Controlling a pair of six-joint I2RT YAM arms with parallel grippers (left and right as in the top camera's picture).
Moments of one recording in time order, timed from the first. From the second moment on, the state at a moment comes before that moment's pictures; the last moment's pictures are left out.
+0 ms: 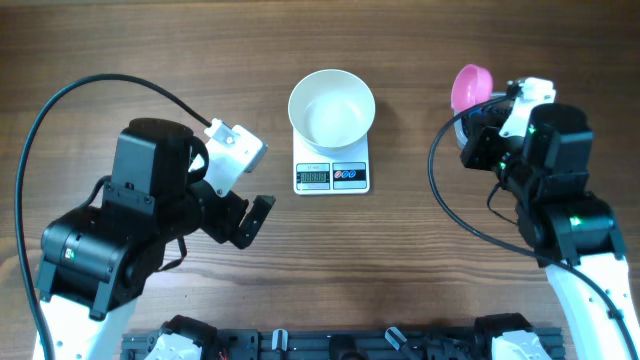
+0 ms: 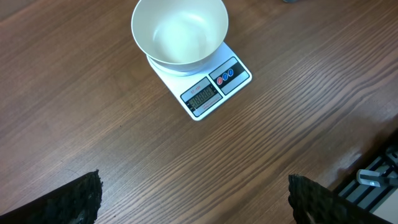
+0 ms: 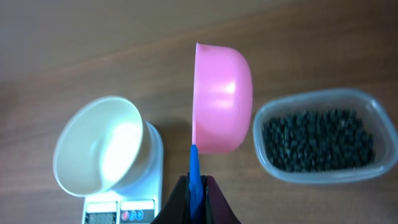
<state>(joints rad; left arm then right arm) -0.34 1.06 1.43 -1.28 0.19 0.27 0.11 1.04 0.99 -0.57 -0.06 0.31</state>
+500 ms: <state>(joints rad) -0.34 1.06 1.43 -1.28 0.19 0.27 0.11 1.05 0.99 -0.58 -0.11 0.43</state>
